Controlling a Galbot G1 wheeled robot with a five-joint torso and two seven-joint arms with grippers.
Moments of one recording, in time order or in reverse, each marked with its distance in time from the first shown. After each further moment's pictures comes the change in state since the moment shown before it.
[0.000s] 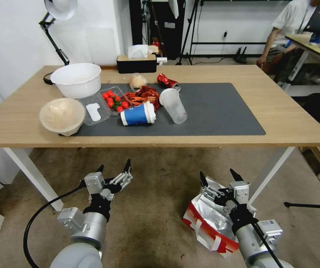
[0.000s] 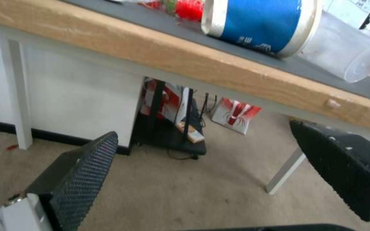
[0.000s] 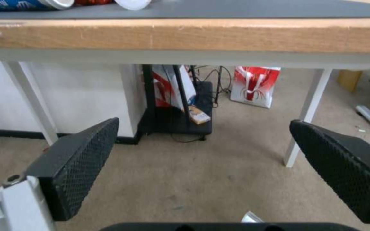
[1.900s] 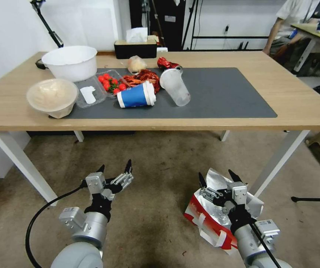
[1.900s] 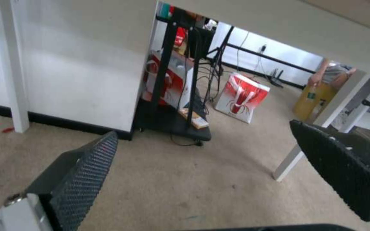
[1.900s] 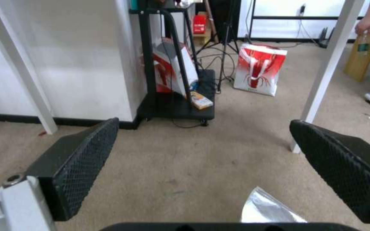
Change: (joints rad) left arm -0.007 0.002 0.004 0.012 0.002 0.003 0.004; right arm 0.004 0.000 -0.004 -0.013 -0.009 0.002 -0.007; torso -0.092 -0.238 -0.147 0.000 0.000
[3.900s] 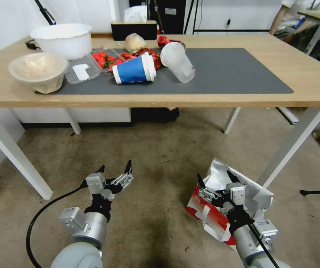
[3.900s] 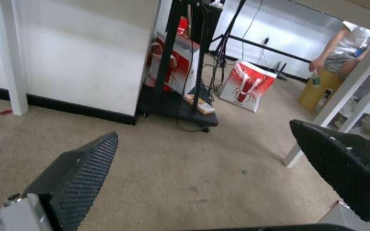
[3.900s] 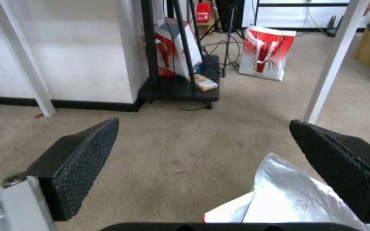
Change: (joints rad) left arm 0.000 0.002 -0.006 0.007 0.006 -0.005 0.010; right arm 0.001 0.000 -0.005 -0.010 -0.002 0.000 -0.009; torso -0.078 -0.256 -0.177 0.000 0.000
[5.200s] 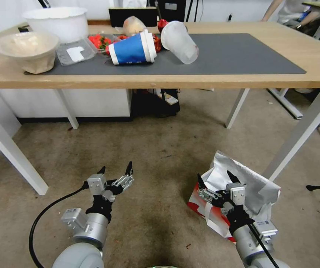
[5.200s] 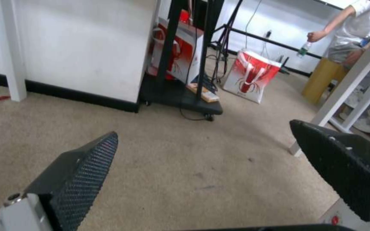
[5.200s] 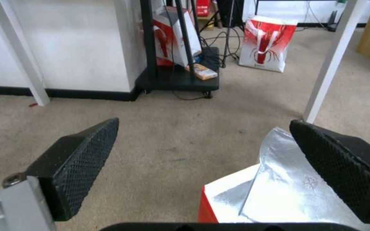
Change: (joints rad) left arm 0.002 -0.002 0.005 0.014 0.012 -0.010 0.006; right arm 0.000 0.000 0.003 -0.003 -0.003 0.003 0.000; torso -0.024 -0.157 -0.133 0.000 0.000
